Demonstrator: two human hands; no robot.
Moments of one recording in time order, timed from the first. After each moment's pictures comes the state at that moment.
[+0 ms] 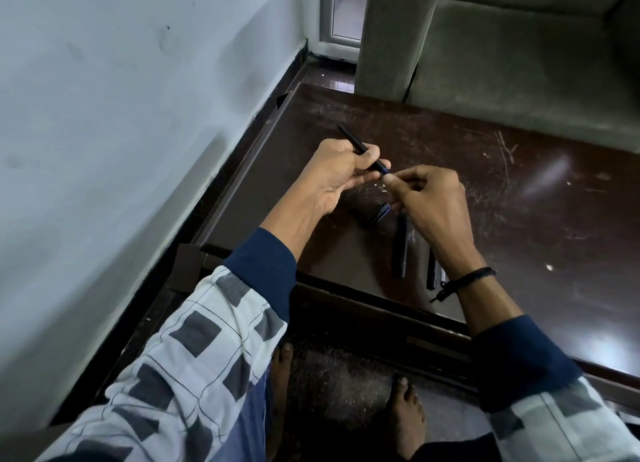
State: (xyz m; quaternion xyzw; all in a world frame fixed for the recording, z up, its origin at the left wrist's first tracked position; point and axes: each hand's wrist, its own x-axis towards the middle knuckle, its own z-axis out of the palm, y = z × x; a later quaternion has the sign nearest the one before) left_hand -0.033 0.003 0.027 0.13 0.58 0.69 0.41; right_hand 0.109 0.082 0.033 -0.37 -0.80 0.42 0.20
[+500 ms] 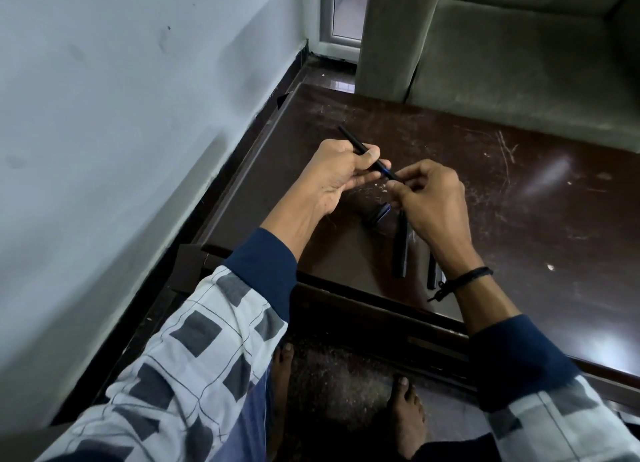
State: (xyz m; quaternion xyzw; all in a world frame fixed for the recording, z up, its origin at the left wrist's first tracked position) left_hand -0.035 0.004 0.023 0.13 0.58 0.70 0.41; right_hand 0.106 0.083 0.029 -0.37 -0.81 0.41 0.22
